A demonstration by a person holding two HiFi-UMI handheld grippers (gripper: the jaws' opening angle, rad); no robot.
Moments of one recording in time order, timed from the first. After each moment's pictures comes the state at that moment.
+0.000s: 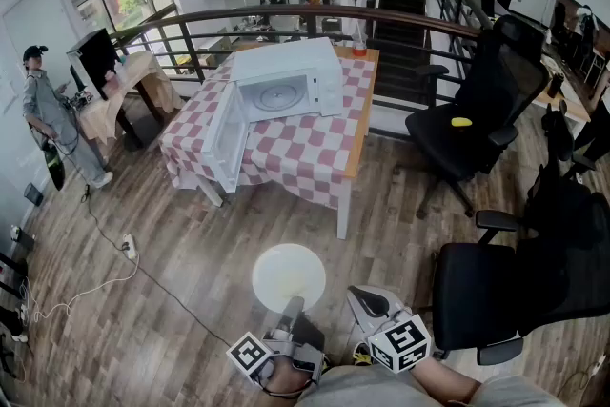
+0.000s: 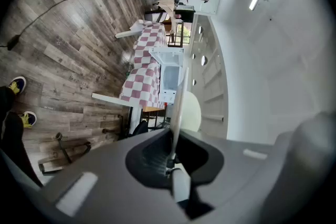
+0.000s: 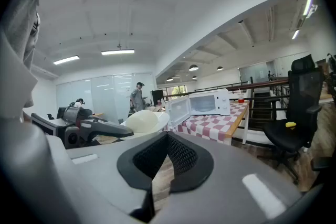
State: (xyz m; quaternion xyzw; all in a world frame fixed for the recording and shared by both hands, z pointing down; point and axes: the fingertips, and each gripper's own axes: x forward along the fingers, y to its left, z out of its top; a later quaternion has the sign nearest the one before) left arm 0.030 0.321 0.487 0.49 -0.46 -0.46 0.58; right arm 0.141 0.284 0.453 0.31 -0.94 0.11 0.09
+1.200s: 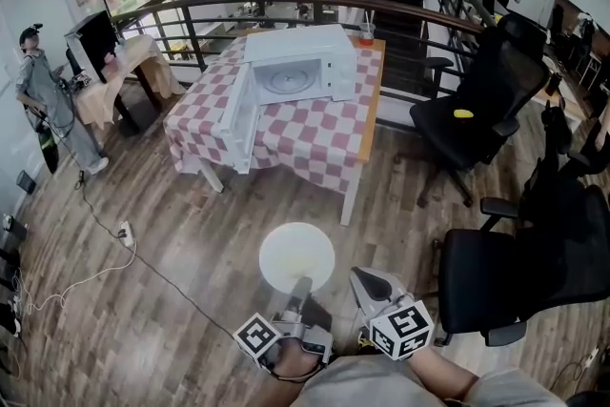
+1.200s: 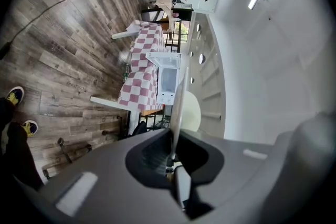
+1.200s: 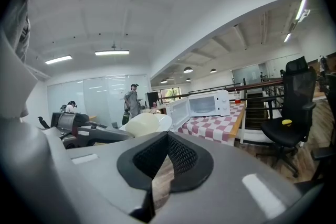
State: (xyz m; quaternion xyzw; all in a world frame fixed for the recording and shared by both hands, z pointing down) left arm -0.022 0.342 0.478 0.50 -0.45 -0.45 0.58; right arm 0.077 0.311 0.441 0.35 -0.93 0.12 0.08
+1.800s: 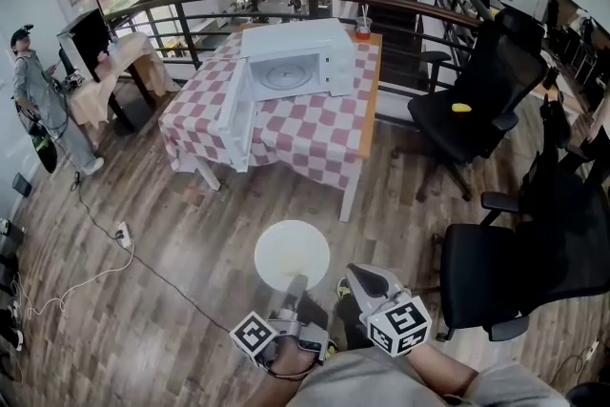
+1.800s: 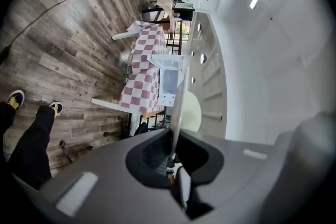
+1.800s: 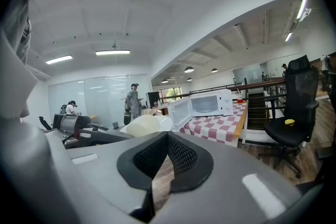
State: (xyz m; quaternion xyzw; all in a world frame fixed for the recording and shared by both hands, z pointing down) left arm -0.045 0.332 0.489 0.50 -0.45 -0.45 0.59; right arm 0.054 0.302 0.448 0.34 -0.93 0.12 0.08
